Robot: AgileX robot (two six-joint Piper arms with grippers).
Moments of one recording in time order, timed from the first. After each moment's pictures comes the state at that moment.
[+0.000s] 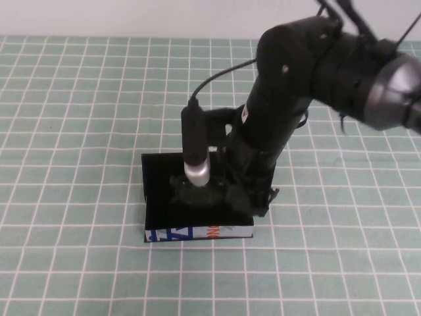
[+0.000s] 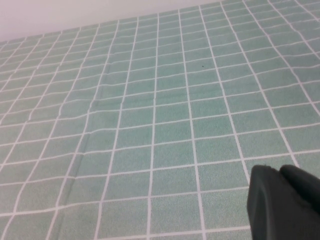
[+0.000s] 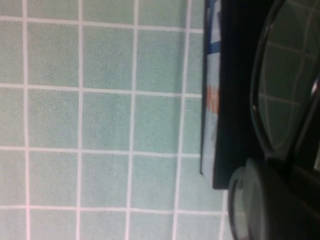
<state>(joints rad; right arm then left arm) 0.68 1.88 -1.69 0.19 1.23 -1.04 -0.08 -0.01 0.03 0.33 0.33 -0.15</state>
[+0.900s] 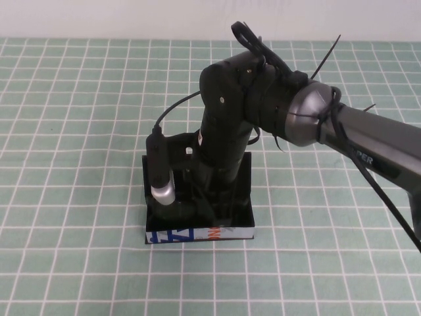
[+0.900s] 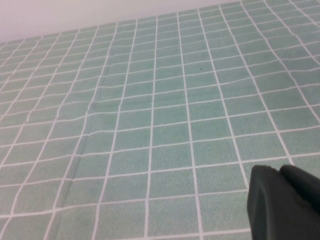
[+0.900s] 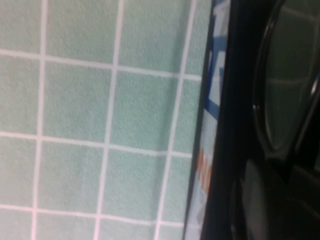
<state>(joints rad) 0.74 2.10 -1.86 0.15 1.23 -1.05 -0.08 -0.01 0.03 0.32 0.33 -0.15</state>
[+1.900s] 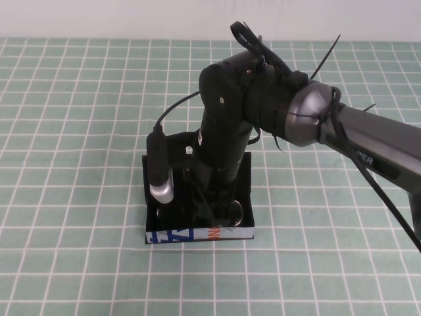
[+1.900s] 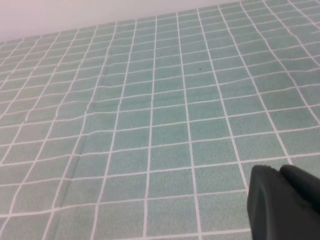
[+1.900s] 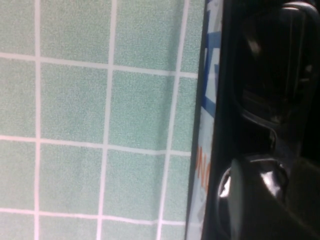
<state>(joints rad) 0.74 2.10 -1.86 0.14 1.23 -1.01 -0.08 -0.01 0.03 0.32 0.33 -0.15</state>
